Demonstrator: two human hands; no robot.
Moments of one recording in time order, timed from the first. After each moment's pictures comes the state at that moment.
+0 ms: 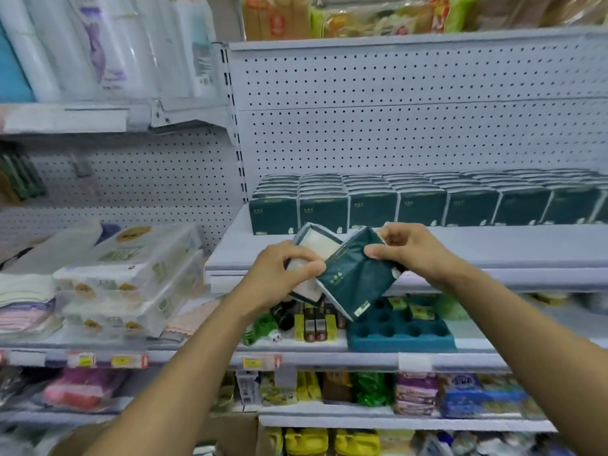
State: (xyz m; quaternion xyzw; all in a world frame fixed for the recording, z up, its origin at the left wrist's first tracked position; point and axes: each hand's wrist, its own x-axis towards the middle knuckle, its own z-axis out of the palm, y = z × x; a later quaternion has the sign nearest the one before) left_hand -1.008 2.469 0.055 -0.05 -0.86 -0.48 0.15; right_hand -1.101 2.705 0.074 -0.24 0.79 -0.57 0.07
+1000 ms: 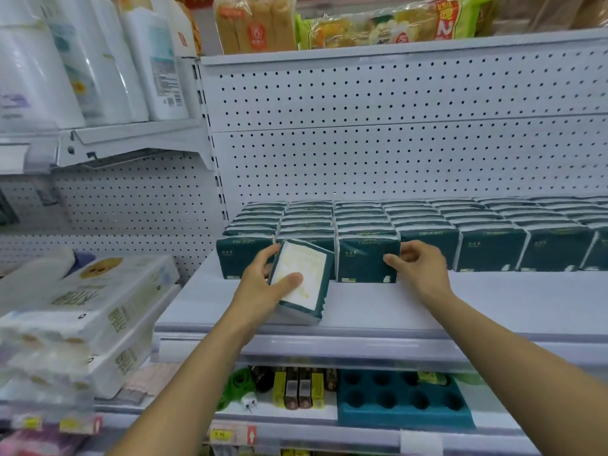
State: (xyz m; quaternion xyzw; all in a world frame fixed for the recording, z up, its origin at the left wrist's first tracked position) left_hand -1.130 2.472 0.051 0.08 -0.77 -0.61 0.17; right_hand -1.286 2.717 0.027 -0.07 0.84 -0.52 -0.14
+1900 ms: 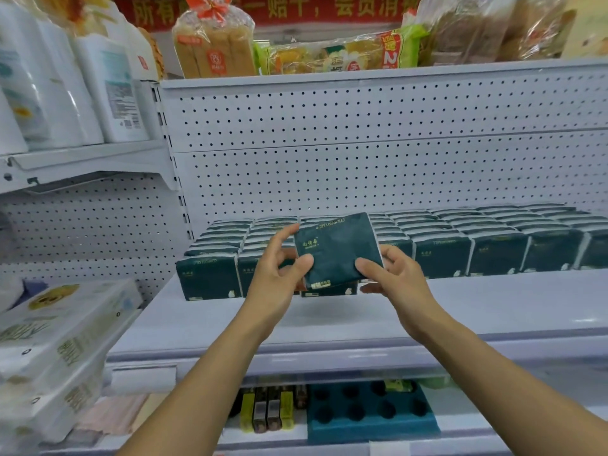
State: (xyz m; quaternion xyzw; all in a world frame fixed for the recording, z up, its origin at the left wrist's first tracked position) left_hand -1.158 2.550 0.083 -0.05 -0.73 -0.65 0.21; right_hand -1.210 2.743 0.070 -0.19 0.66 -0.73 -0.02
